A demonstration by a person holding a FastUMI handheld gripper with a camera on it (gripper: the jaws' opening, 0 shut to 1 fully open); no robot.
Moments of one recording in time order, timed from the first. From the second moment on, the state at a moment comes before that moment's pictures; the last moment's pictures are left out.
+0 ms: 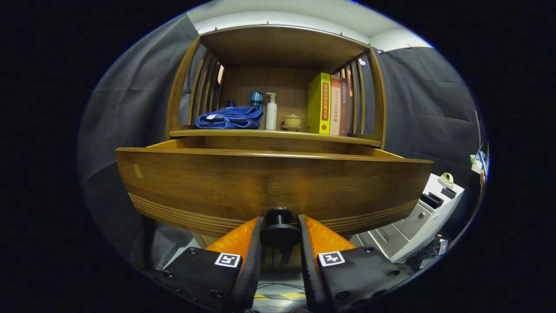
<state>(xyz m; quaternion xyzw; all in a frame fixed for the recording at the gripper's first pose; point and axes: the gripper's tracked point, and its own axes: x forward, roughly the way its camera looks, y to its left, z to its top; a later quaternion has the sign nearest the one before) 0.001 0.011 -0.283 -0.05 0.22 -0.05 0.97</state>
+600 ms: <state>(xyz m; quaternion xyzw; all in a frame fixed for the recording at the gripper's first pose) -0.017 0.005 -0.273 -0.04 0.21 -0.06 0.97</state>
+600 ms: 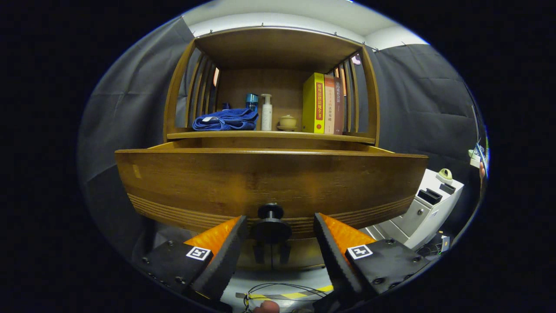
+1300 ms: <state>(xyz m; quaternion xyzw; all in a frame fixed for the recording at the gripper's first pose) 0.037 0.010 -0.029 -0.09 0.10 -0.12 0.98</state>
